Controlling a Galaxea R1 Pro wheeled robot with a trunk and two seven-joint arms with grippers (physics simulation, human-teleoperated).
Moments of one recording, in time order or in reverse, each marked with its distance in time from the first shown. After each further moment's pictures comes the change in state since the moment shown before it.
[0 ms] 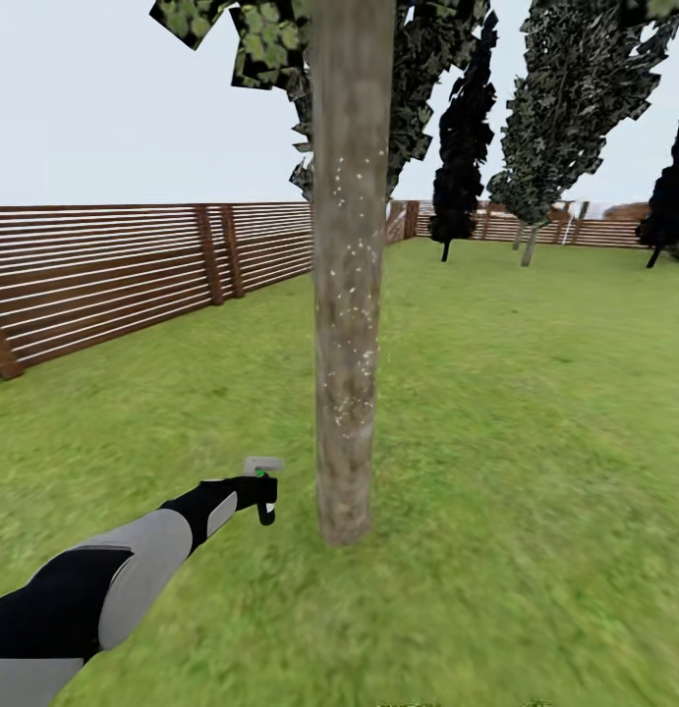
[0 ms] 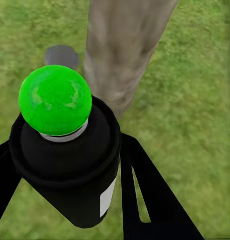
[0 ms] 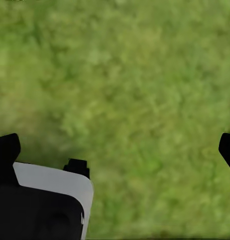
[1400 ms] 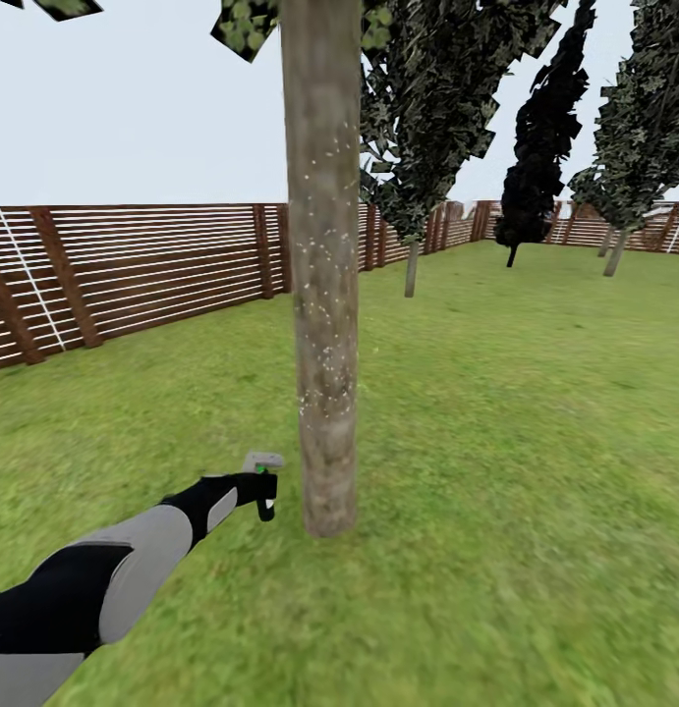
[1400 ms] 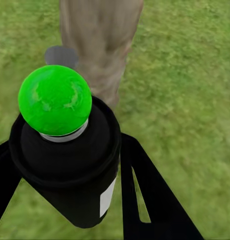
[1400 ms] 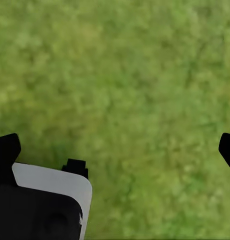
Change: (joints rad) left arm -0.014 0.000 -0.001 0.000 -0.001 0.007 0.005; right arm 0.000 -0.003 0.000 0.000 0.000 -0.001 -0.002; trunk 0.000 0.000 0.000
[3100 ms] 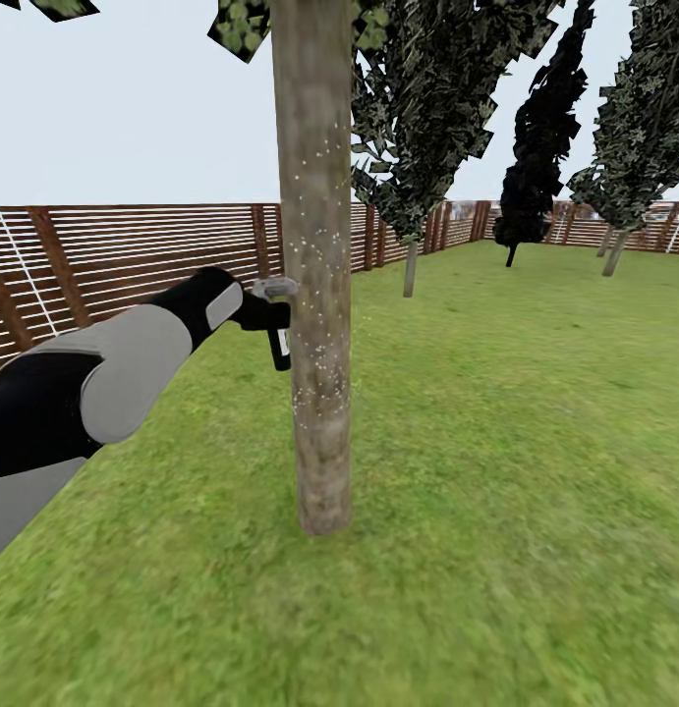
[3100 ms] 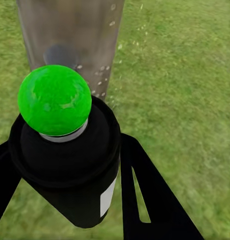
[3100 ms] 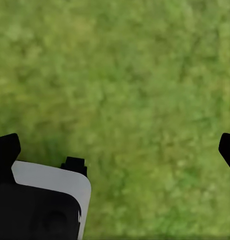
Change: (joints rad) left arm -0.652 -0.056 0.003 -0.009 0.056 0.516 0.000; right arm 0.000 0.000 0.002 0.003 0.003 0.005 -0.002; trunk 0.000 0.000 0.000
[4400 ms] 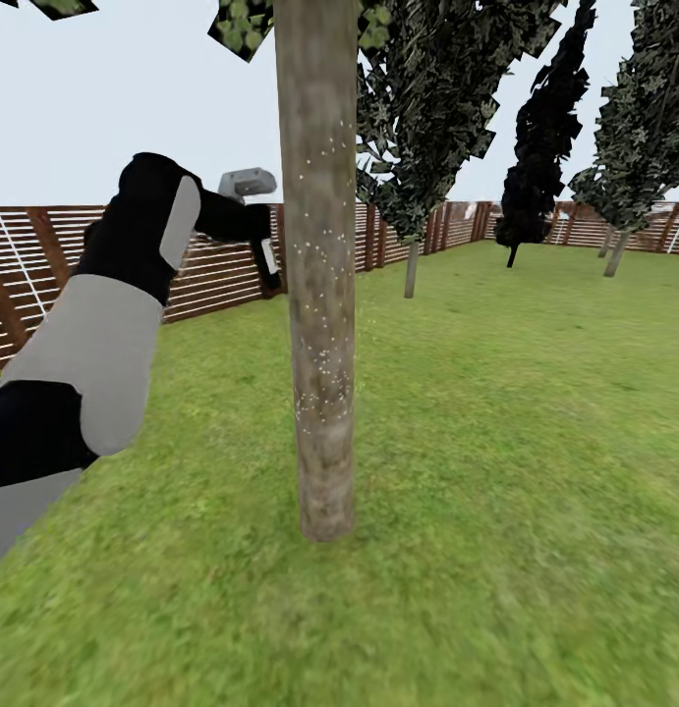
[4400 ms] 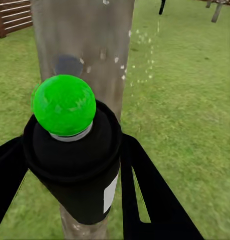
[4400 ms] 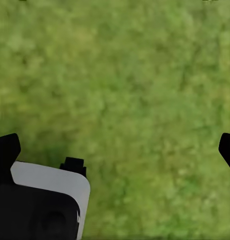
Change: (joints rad) left arm 0.044 0.026 -0.013 -0.695 0.001 0.341 -0.009; right arm -0.001 -0.002 0.000 0.000 -0.001 0.000 0.000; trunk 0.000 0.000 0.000
